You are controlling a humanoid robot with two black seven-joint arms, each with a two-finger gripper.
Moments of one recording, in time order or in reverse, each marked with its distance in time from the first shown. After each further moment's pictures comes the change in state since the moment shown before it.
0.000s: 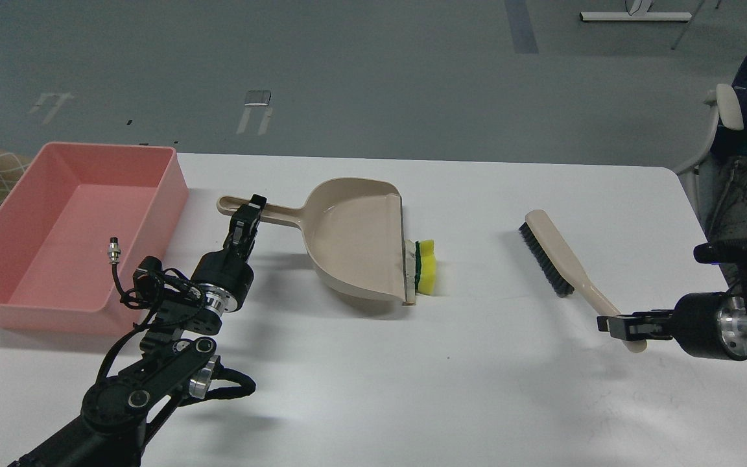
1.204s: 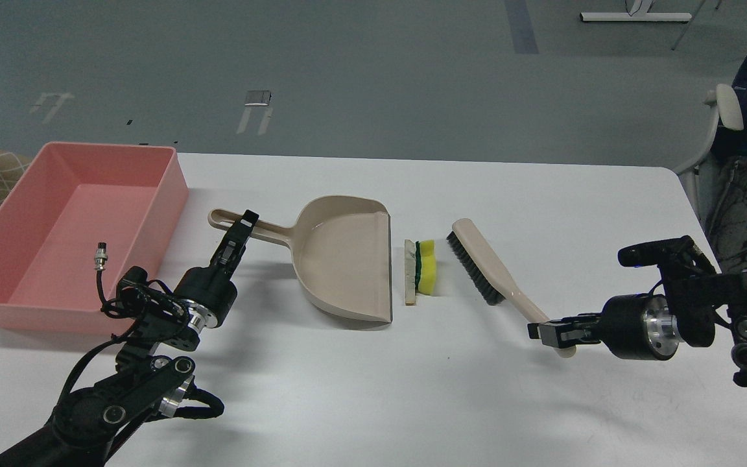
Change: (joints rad) left arm 0.018 0.120 0.112 -0.003 0.015 -0.003 -0.055; right arm 0.015 0.198 0.008 0.039 0.008 0.028 -0.047
